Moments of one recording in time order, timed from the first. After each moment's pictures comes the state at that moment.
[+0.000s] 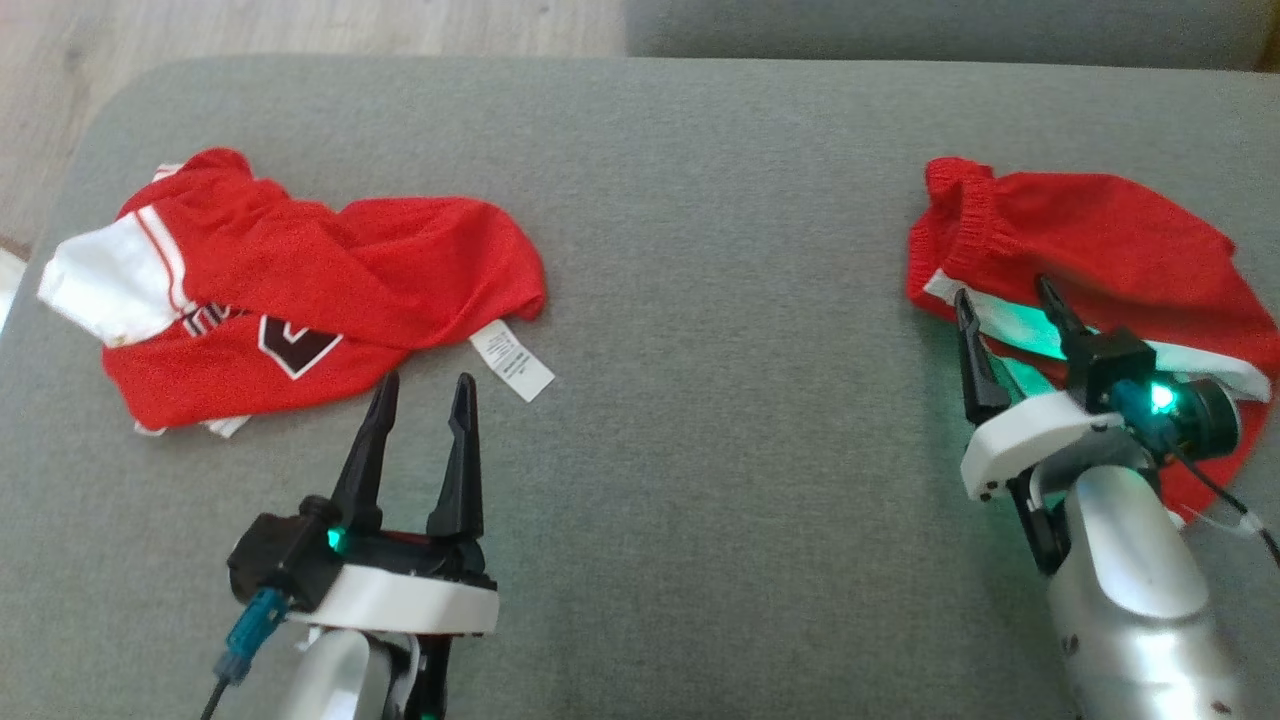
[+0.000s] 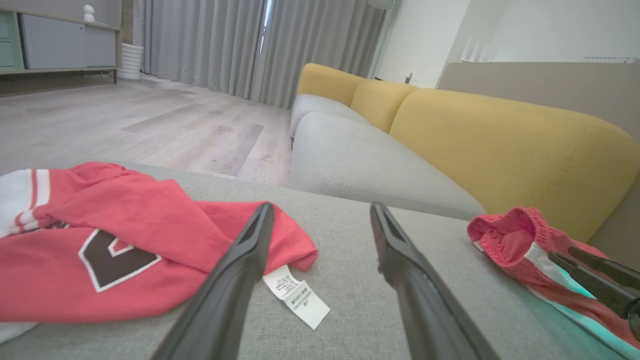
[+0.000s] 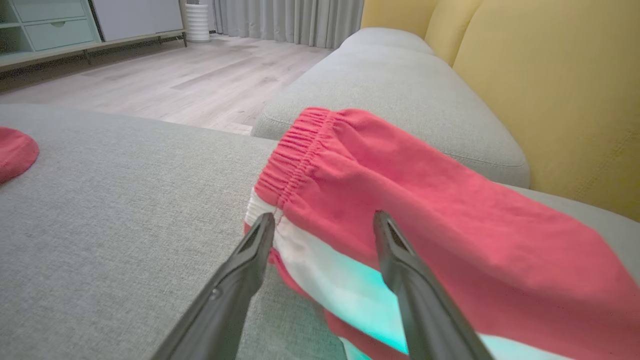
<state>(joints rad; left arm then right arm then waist) -0.12 0.05 -0.23 0.20 -0.34 -0.13 -0.25 -0.43 -0.05 -0.06 0.69 -0.17 0.12 -0.24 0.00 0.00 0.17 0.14</state>
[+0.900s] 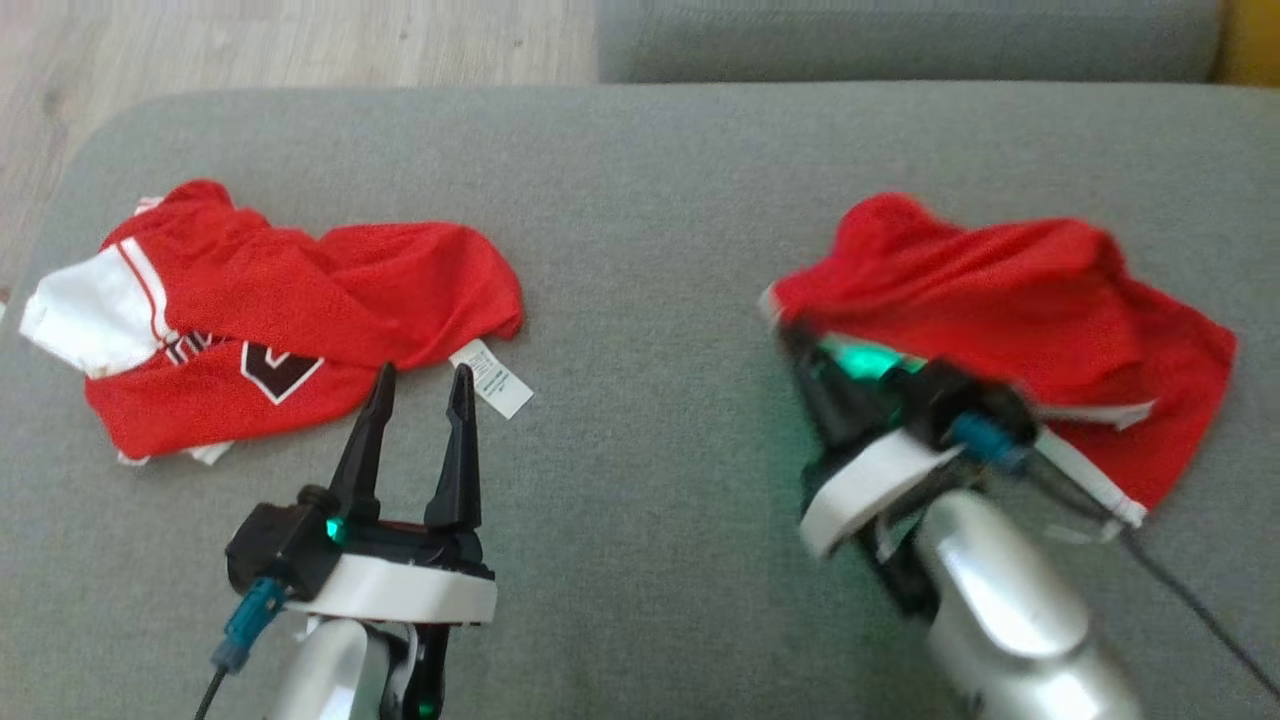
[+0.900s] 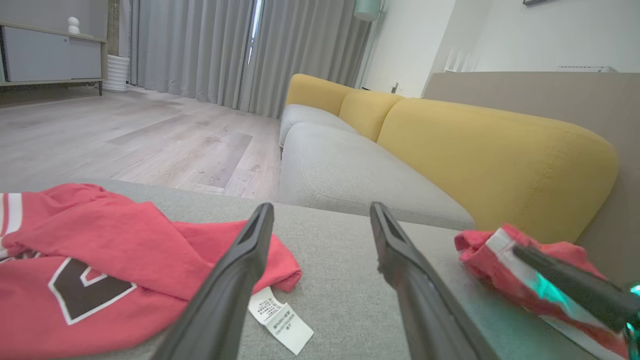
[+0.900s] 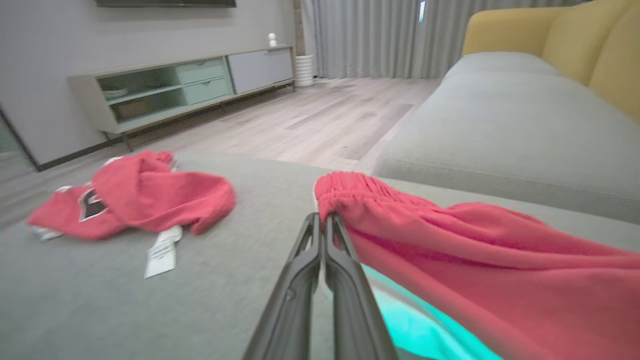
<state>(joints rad) -0.14 0.05 -0.22 0.21 -0.33 -0.13 -0.25 -0.42 -0.06 0.44 0.60 0.19 0.12 -0.24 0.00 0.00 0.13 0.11</state>
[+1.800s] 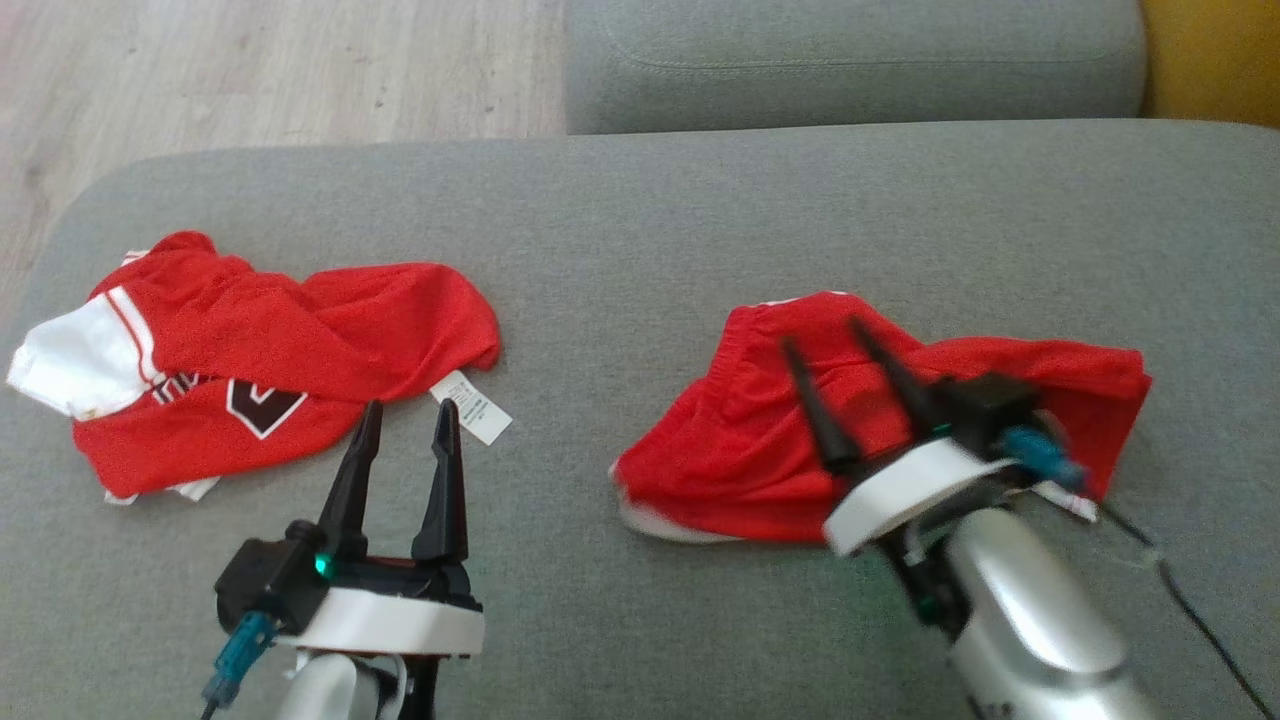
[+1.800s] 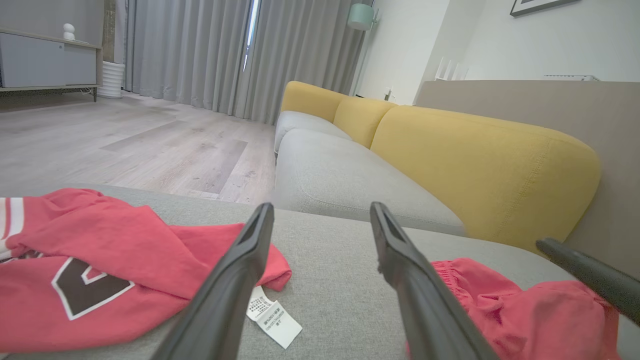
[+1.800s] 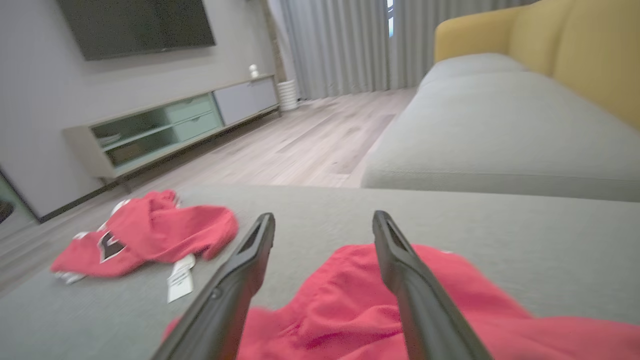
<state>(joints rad) -0.08 0.05 -0.20 0.21 -0.33 -0.13 -0.25 -0.35 -0.06 0.43 0.53 0.32 0.12 -0.21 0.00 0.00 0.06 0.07</state>
